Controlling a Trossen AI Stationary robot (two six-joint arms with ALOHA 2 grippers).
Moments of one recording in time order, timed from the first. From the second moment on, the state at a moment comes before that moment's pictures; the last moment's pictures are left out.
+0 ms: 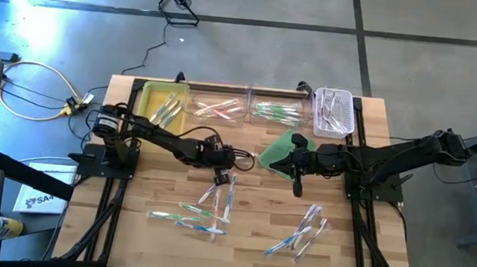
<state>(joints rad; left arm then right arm) -0.01 1.82 0.97 -0.18 -0.35 -0.23 0.15 1.05 0.63 0.13 0.13 0.11</state>
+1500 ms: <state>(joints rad) 0.37 1.72 1.78 -0.95 0.11 0.44 0.38 1.16 0.63 0.47 0.78 -0.71</state>
